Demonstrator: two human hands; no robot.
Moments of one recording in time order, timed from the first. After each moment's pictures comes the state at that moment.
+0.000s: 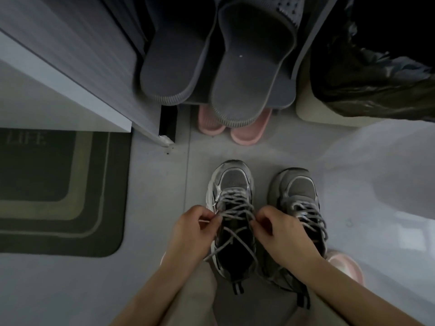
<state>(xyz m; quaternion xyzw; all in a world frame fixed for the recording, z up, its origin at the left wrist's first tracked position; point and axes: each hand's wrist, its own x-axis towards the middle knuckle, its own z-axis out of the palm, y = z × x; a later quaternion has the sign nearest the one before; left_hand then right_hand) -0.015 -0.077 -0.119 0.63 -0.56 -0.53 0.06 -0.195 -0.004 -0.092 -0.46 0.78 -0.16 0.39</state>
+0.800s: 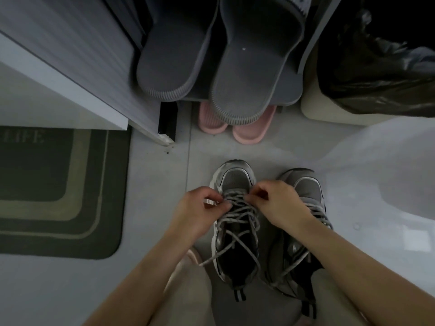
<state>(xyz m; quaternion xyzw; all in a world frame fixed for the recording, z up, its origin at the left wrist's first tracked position) -0.035 -0.116 -0.131 0.60 -0.59 -0.54 0.01 -0.212 -0.059 -0.118 -0.46 0.77 -0.12 0.42</state>
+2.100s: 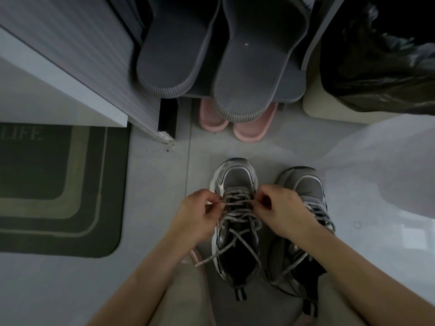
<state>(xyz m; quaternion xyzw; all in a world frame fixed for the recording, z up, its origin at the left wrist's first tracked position) -0.035 -0.111 -0.117 0.59 -0.64 -0.49 -0.03 -0.210 -0.045 -0.115 -0.49 0.76 -0.15 0.39</state>
